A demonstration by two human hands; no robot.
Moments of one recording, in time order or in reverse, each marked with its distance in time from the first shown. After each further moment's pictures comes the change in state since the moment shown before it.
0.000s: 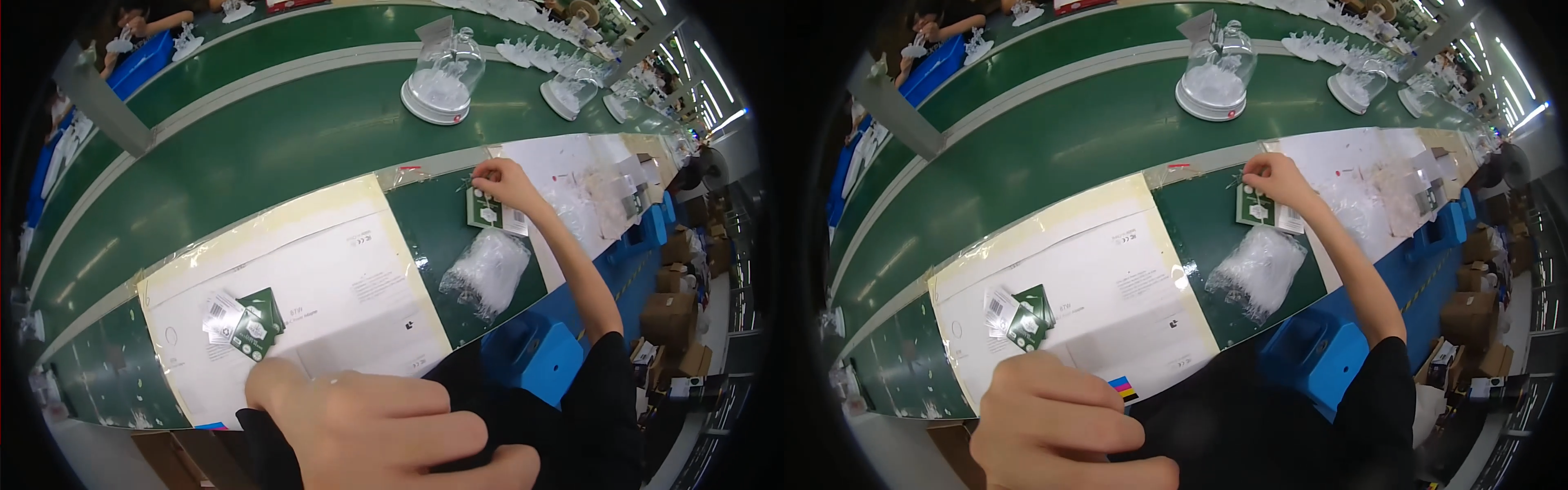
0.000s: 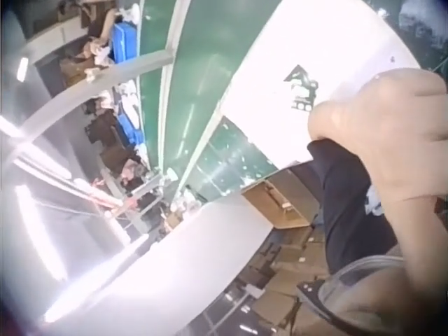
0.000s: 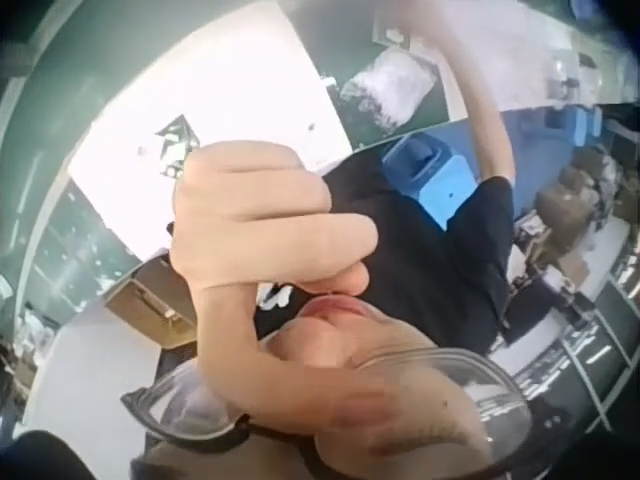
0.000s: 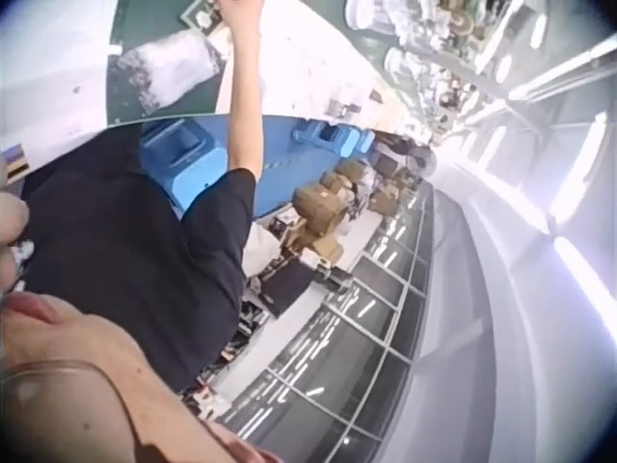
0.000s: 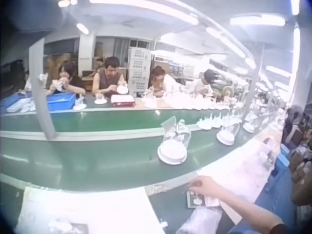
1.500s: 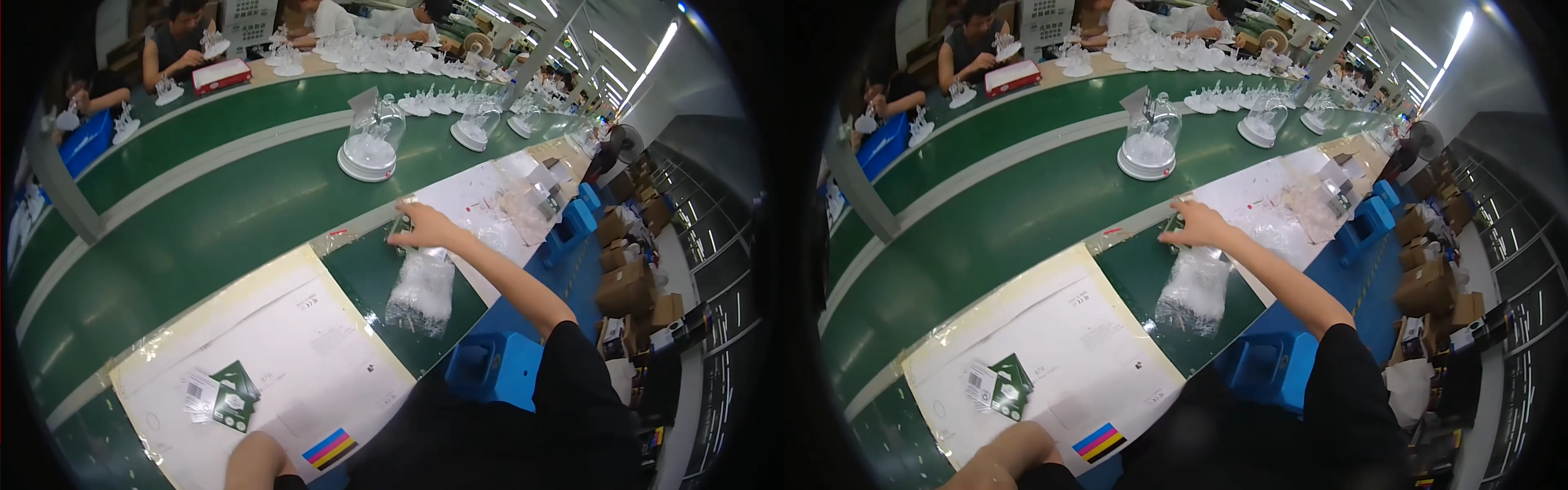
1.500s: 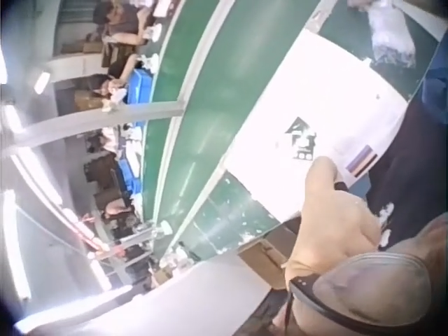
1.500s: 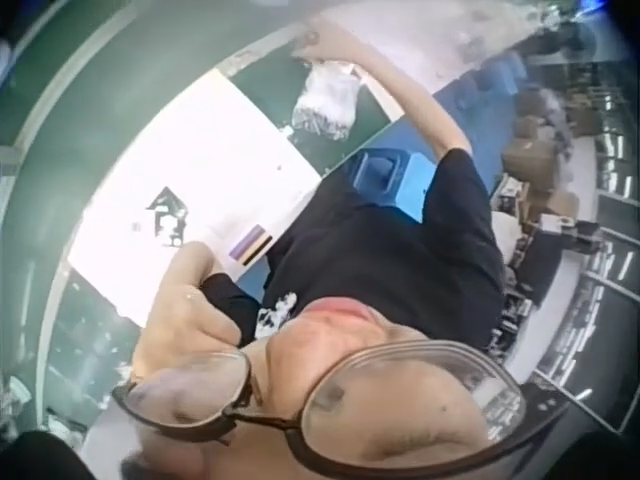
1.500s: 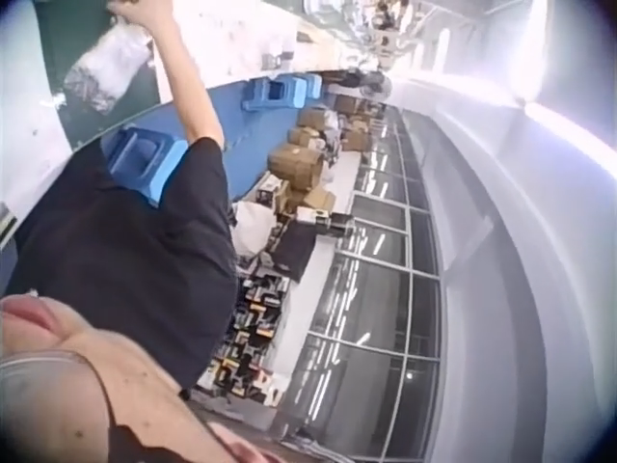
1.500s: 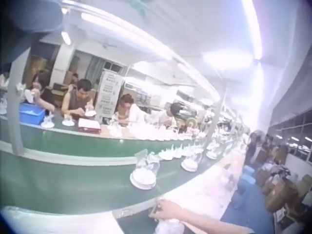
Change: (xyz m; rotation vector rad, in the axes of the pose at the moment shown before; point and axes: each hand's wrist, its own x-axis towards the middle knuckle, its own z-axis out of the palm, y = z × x) left_hand -0.110 0.057 -0.066 -0.361 0.249 -0.655; right_hand -0.009 -0.011 0.000 -0.379 0.105 -0.054
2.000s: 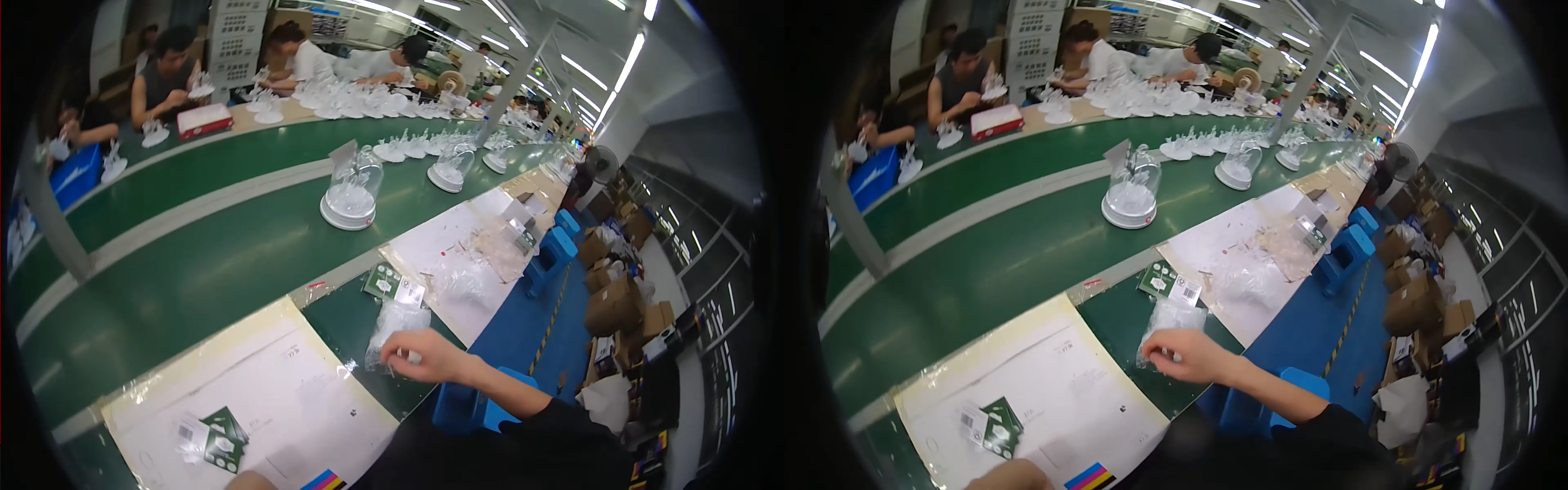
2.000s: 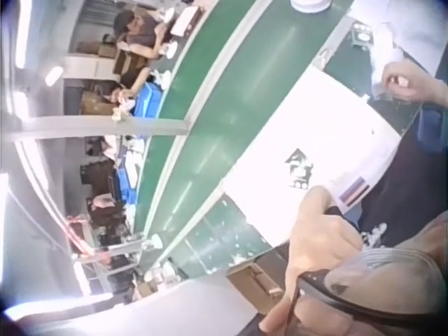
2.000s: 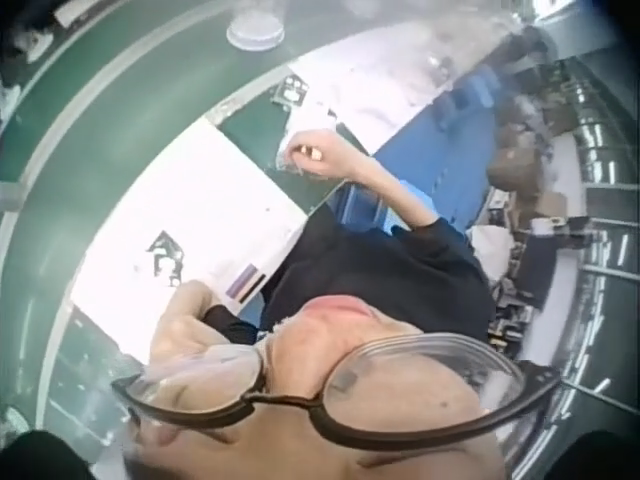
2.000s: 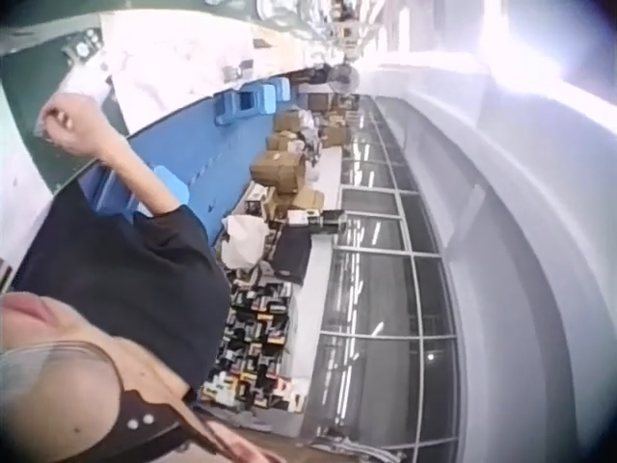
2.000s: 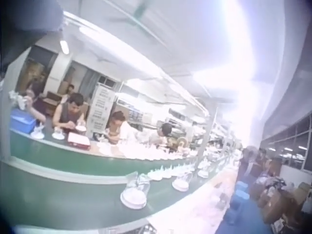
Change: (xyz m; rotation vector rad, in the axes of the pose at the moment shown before) left_hand 0.010 0.011 0.031 -0.505 -0.098 0.164; right_hand -0.144 -0.111 -0.048 0.610 -0.143 -0.191
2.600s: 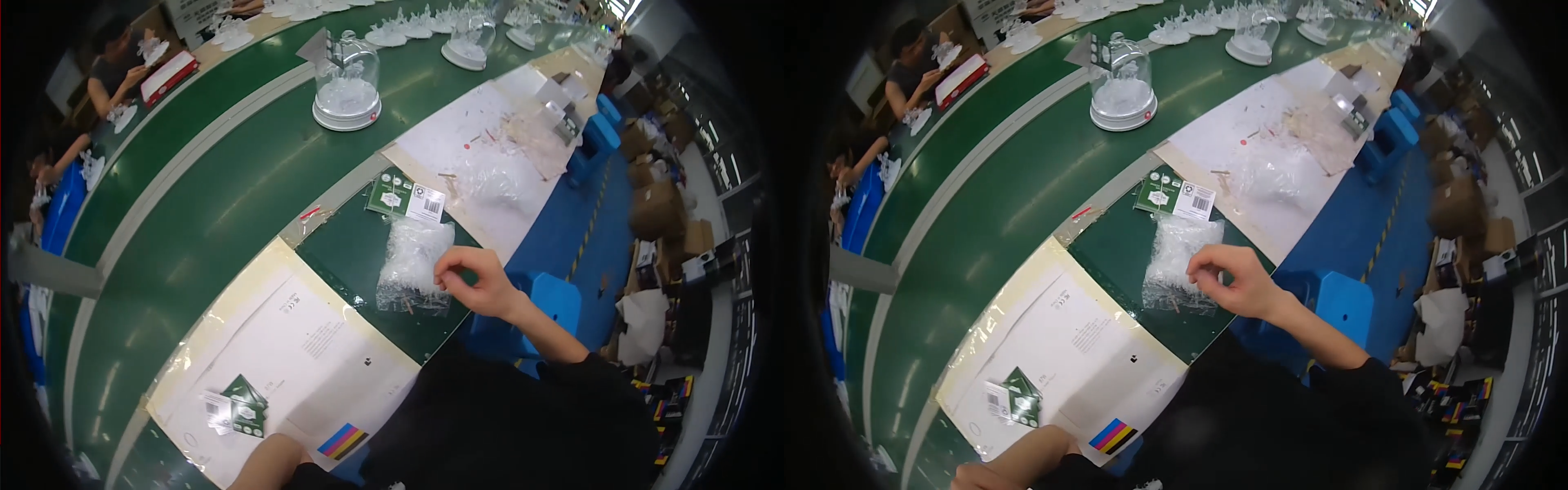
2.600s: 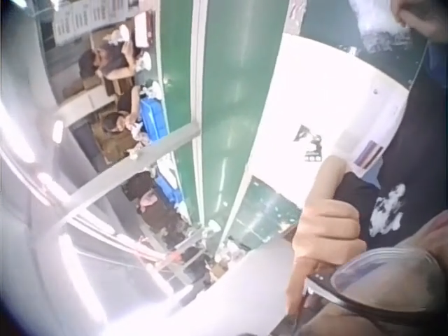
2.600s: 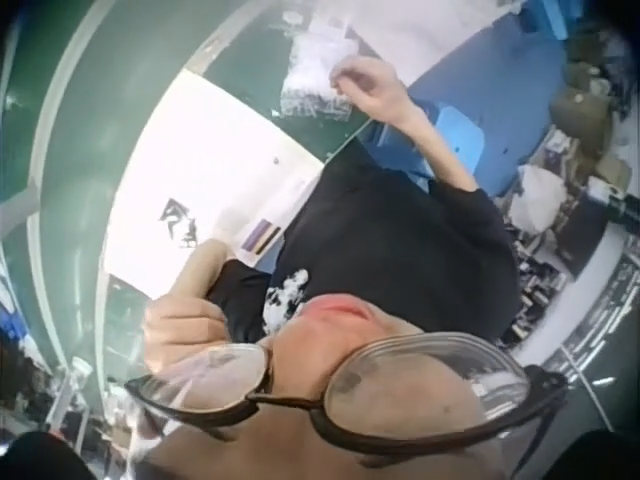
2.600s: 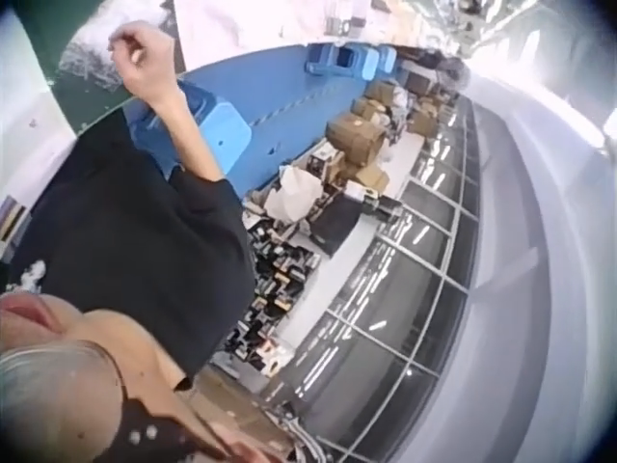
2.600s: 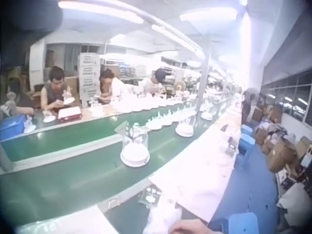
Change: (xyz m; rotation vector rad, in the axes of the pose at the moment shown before) left_hand 0.093 -0.030 -0.003 0.648 -0.605 0.143; right_hand -0.027 0.066 -0.014 0.294 0.391 0.030
